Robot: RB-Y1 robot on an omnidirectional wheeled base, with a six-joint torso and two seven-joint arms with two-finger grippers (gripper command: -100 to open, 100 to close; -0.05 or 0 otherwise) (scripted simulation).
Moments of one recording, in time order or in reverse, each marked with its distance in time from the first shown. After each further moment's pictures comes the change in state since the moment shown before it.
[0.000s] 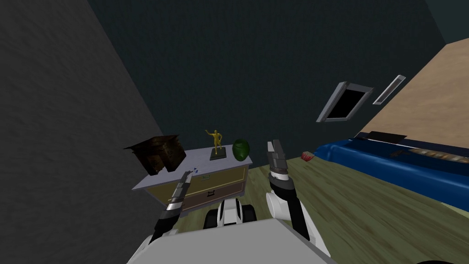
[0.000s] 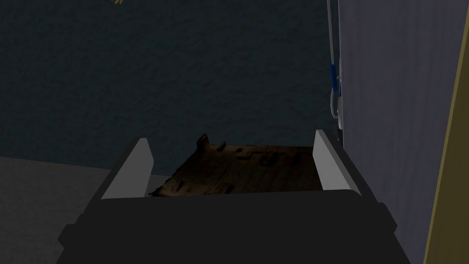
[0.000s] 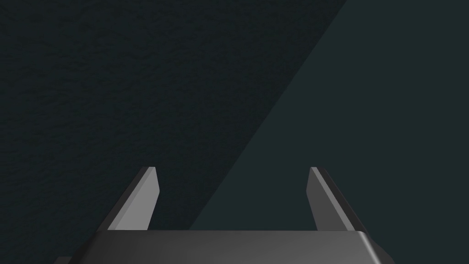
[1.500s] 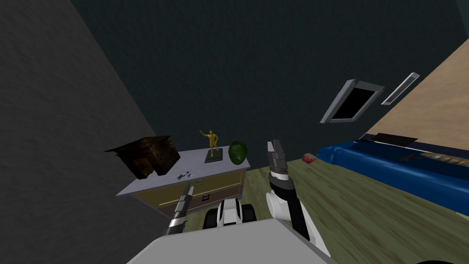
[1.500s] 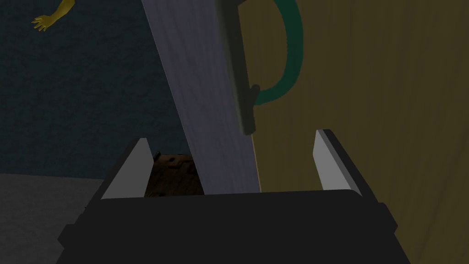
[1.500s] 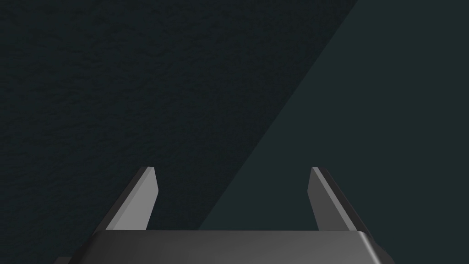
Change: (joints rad) left arm -0.064 -0.081 0.022 0.388 -0.015 -0.180 0.001; right arm 0.000 0.000 0.000 0.000 0.000 0.000 0.000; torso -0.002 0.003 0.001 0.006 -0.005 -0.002
